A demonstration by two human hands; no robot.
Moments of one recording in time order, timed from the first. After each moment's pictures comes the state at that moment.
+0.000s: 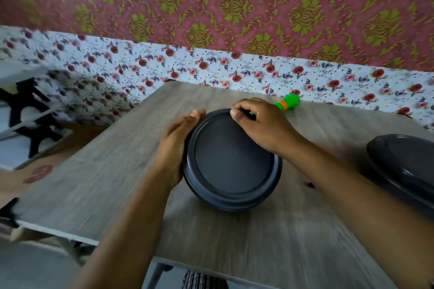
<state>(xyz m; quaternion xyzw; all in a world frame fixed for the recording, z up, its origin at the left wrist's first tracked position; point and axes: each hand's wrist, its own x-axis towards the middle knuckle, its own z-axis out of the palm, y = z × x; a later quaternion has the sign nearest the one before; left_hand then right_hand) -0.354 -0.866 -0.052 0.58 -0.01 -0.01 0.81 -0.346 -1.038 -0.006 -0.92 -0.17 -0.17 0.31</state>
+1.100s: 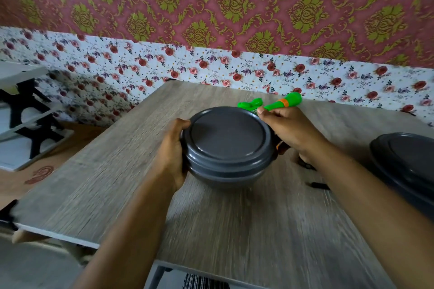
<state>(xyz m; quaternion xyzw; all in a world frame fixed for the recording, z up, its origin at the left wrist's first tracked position) -0.358 -0.868 -0.055 0.55 0.04 -0.04 0.83 -0.343 -1.070 -0.011 -0.88 0.01 -0.07 0.46</state>
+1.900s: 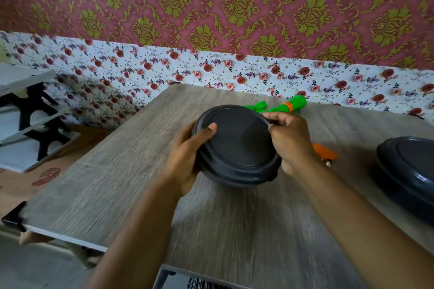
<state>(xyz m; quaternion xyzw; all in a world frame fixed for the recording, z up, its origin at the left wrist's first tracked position) -0.362 -0.871 -0.057 0.58 -0.02 -0.05 0.81 -0.339 -1.047 -0.032 -0.76 0.10 -0.20 0.61</state>
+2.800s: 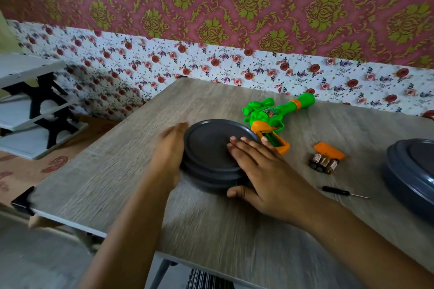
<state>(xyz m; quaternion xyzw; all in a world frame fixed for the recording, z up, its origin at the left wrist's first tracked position) -0.354 -0.853 -0.060 0.66 0.15 0.02 0.73 -0.395 -1.044 -0.070 -0.93 -0.32 -0.16 0.01</state>
